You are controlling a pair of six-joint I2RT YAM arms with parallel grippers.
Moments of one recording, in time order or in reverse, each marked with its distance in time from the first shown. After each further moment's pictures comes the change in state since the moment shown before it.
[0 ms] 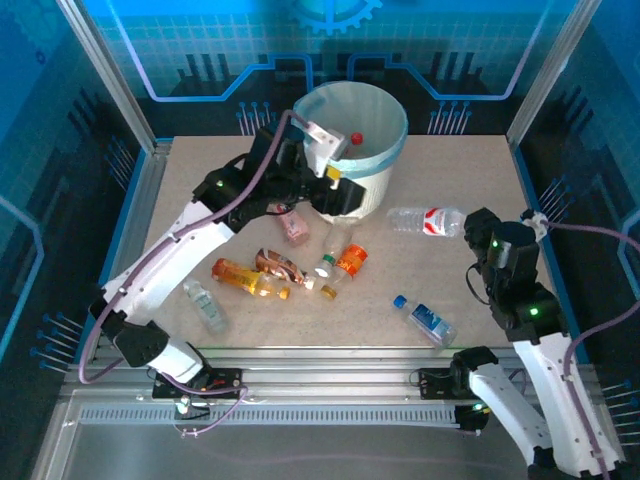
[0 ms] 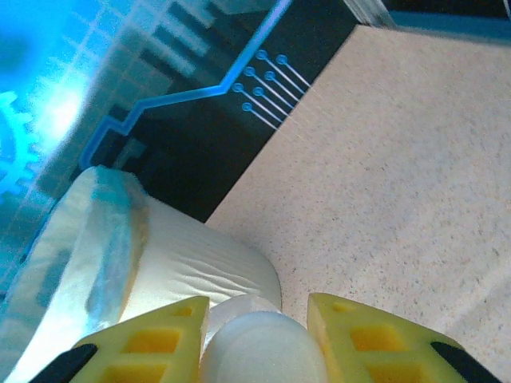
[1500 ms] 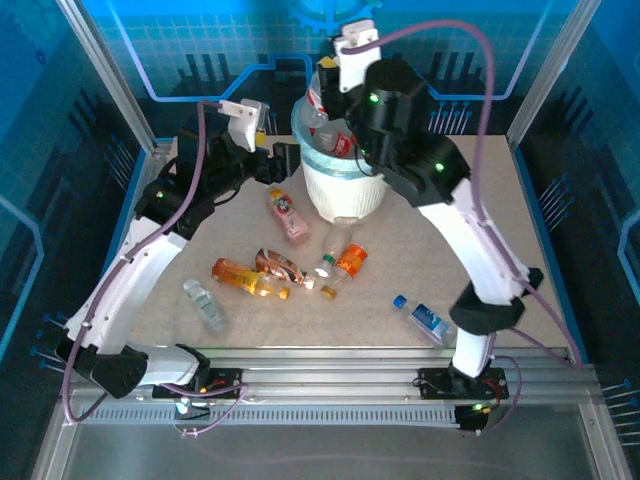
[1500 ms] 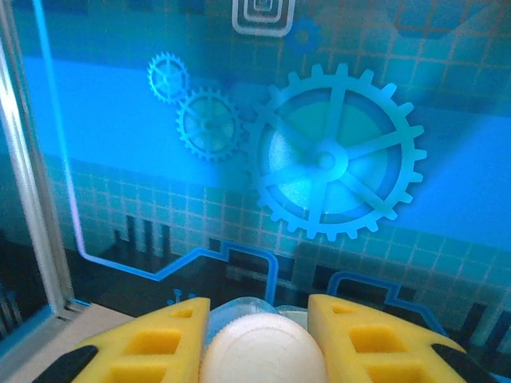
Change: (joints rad) left arm 0.240 -0.187 -0.148 0.151 -0.185 0.004; right arm 0.611 1.228 1.668 -0.050 0.226 -1.089
